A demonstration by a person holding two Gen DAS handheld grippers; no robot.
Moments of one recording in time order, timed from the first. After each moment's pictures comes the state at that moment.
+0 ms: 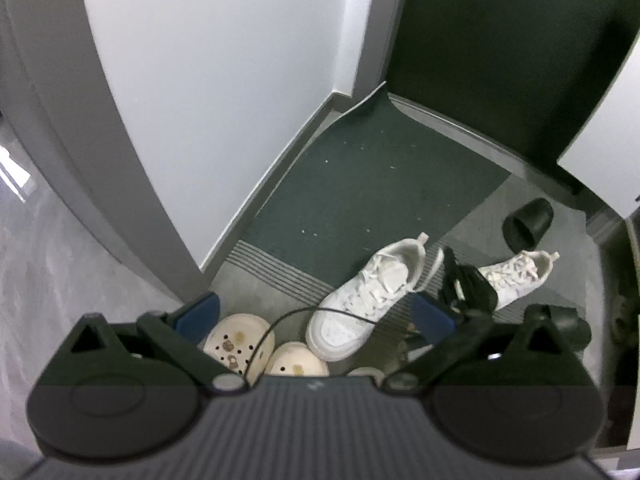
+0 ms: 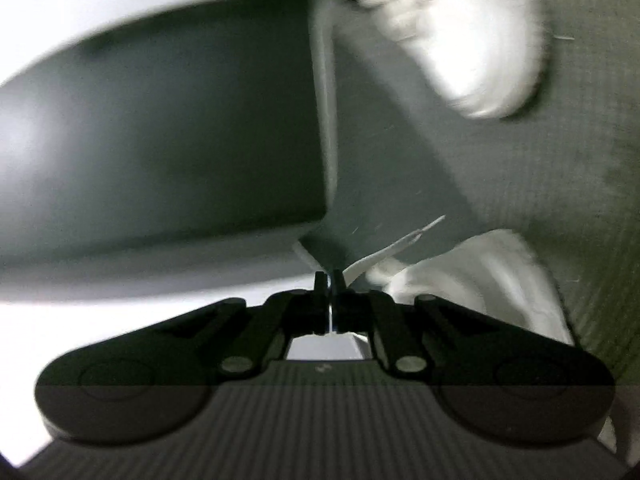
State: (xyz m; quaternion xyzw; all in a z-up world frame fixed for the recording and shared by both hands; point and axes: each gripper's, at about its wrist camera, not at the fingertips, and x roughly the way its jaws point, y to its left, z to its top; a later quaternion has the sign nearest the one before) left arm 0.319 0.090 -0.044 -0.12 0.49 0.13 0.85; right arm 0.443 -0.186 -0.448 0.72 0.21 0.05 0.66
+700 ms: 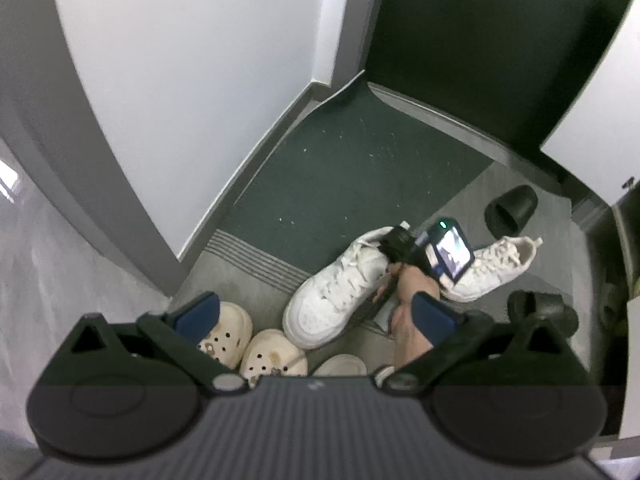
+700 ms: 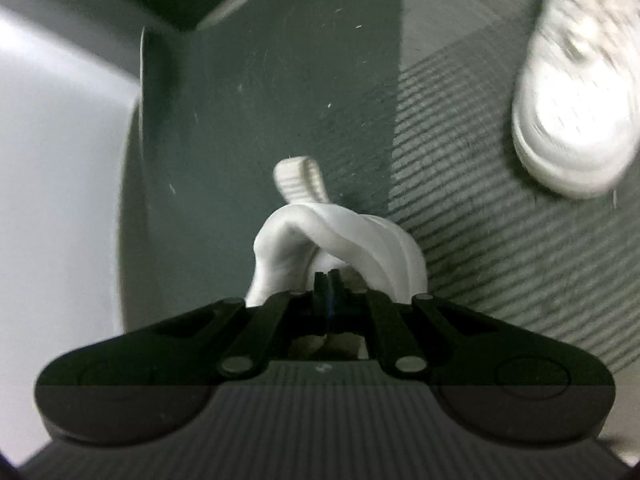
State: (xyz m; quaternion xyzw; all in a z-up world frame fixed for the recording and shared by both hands) left arm 0.322 0.060 -0.049 -0.11 0.50 0.11 0.85; right arm 0.550 -0.129 -0.437 0.29 0.54 0.00 0.79
